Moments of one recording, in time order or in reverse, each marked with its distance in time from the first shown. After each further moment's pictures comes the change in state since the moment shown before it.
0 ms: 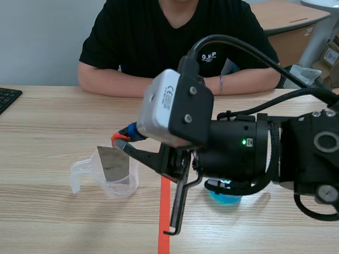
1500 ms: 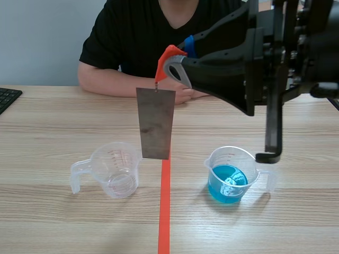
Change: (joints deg) left arm 0.0 0.0 0.0 0.0 0.1 -2.1 0.0; right arm 0.0 21.4 18.9 17.2 31.2 8.0 -11.1
